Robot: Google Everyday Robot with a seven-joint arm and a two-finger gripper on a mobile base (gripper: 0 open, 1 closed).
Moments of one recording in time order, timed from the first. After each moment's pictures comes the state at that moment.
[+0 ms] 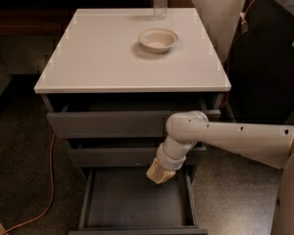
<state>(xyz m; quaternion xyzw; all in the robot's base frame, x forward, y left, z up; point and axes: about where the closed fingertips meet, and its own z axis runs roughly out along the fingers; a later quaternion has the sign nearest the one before) 0.502 -0.062 0.513 -0.82 0.54 0.14 0.10</state>
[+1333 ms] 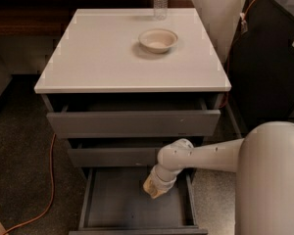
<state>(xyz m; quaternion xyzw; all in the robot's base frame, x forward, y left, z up) 0.503 -0.048 0.381 -0.84 0.52 0.10 0.11</state>
